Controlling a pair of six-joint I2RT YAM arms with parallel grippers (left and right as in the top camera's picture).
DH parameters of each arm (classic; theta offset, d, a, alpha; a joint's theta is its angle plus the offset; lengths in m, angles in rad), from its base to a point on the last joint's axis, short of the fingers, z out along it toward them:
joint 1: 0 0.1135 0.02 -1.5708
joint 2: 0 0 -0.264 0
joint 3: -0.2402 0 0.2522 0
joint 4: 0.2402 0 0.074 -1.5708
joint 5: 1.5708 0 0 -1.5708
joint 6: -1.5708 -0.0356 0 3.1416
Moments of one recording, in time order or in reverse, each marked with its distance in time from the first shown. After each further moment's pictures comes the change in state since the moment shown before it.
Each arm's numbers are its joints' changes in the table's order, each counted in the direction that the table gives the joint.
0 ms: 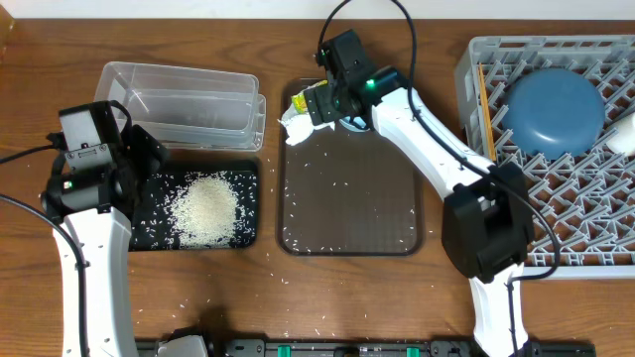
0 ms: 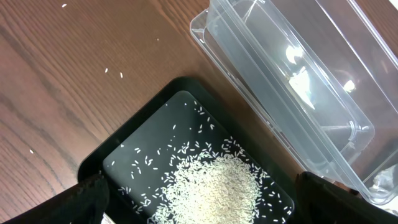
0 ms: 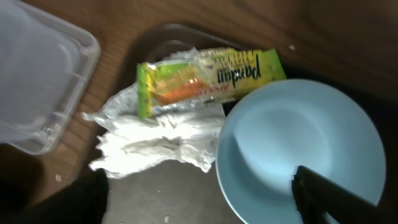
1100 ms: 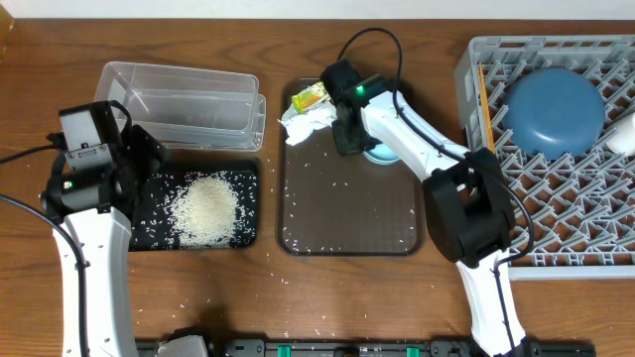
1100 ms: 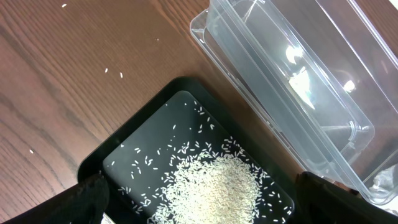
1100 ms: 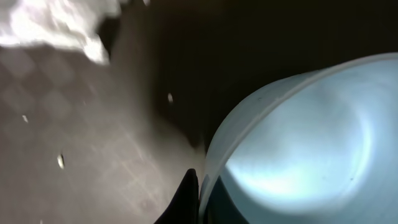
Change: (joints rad) left arm 0.000 0.000 0.000 0.000 0.000 0.000; right arm -0.001 0.116 -0.014 0.337 0.090 -0.124
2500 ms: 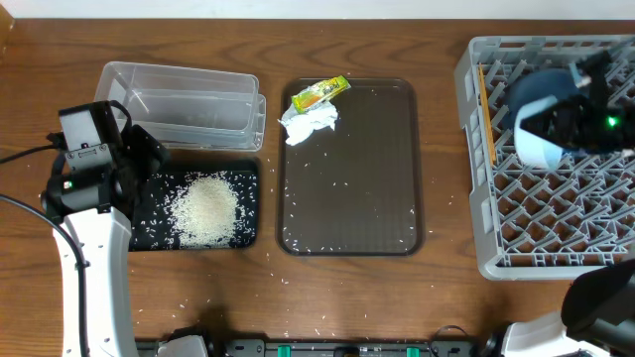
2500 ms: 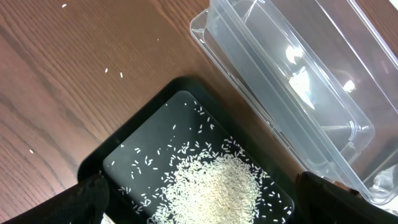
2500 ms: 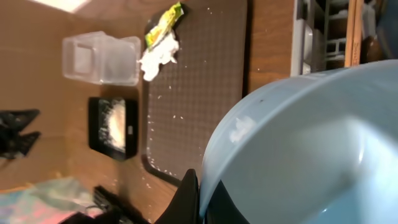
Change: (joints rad) left arm 0.000 0.000 0.000 0.000 0.000 0.000; right arm -0.982 -0.591 0.201 0.405 -0.951 0.593
